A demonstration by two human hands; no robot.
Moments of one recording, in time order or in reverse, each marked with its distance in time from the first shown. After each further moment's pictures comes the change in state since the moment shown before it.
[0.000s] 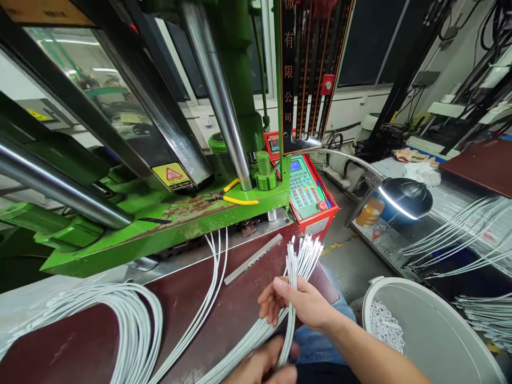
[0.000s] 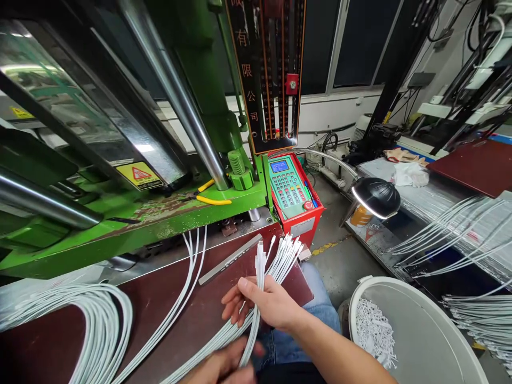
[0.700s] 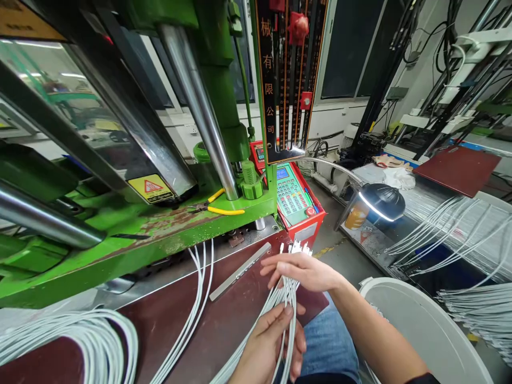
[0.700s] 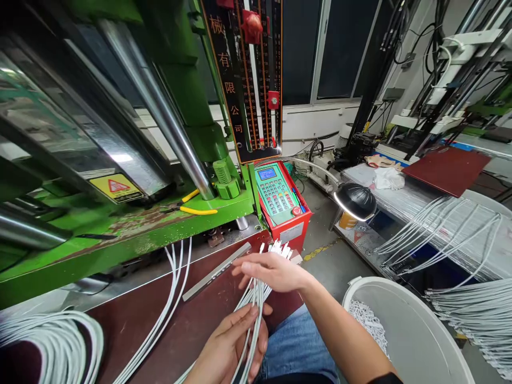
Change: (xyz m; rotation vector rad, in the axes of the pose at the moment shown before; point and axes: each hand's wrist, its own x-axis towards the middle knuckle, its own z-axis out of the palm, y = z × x) left_hand 0.047 0.031 0.036 -0.678 0.061 0.007; right_hand 0.007 -0.069 -0.044 -0.508 -0.102 -0.065
